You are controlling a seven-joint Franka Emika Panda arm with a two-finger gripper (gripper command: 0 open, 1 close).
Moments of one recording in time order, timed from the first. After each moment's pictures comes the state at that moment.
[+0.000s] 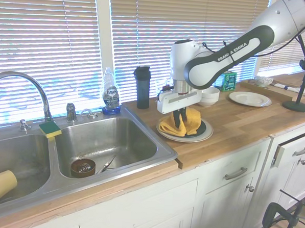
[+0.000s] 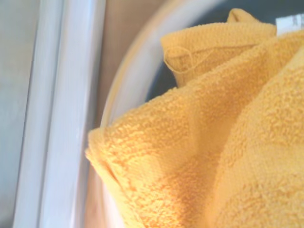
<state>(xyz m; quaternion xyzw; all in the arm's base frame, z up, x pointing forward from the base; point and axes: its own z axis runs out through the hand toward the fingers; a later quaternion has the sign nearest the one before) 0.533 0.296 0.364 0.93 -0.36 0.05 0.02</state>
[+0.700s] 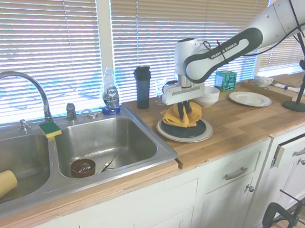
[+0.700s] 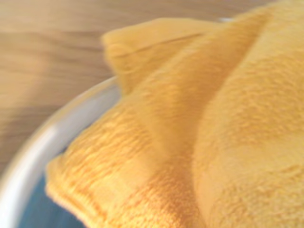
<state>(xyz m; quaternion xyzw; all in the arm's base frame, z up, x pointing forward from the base) 0.585 0.228 0.364 0.91 -0.42 0.05 0.03</state>
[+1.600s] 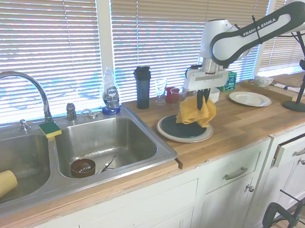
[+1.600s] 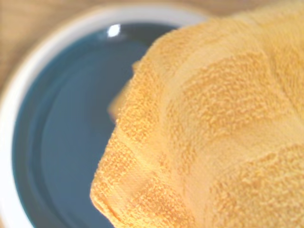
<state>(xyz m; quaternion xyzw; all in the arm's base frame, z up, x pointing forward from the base) 0.510 0.175 0.442 0.91 -0.41 0.04 -0.03</state>
